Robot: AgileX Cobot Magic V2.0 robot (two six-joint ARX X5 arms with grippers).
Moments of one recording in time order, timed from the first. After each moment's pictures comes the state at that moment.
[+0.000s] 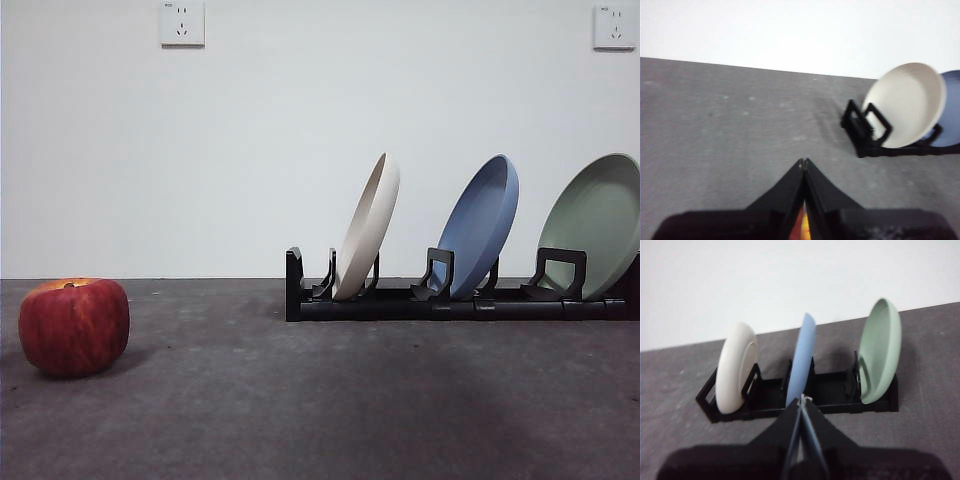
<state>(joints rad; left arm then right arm) 0.00 0.31 0.50 -0.40 0.22 -0.17 -0.03 0.44 0.64 -0.40 -0.23 0.15</state>
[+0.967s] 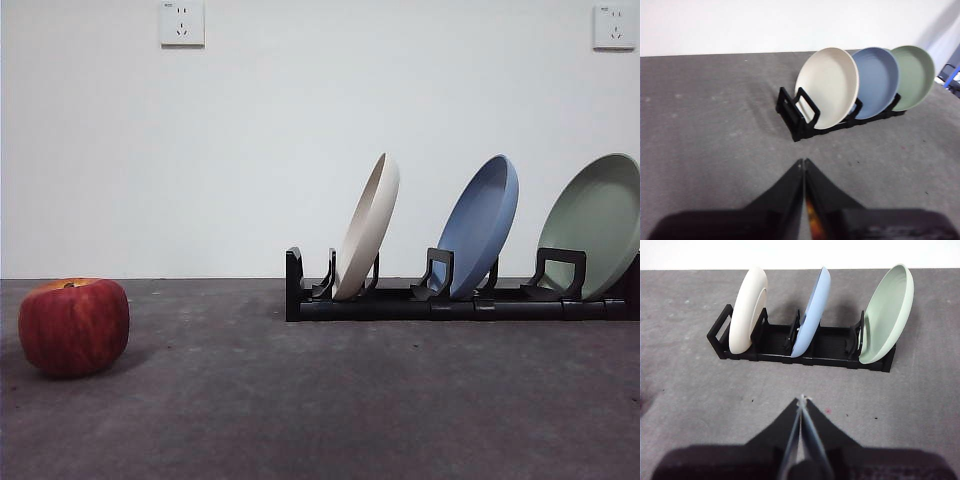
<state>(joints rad) -0.07 0.59 0.92 -0.70 0.41 -0.08 -0.03 0.61 1.04 -0.90 -0.27 -0.05</state>
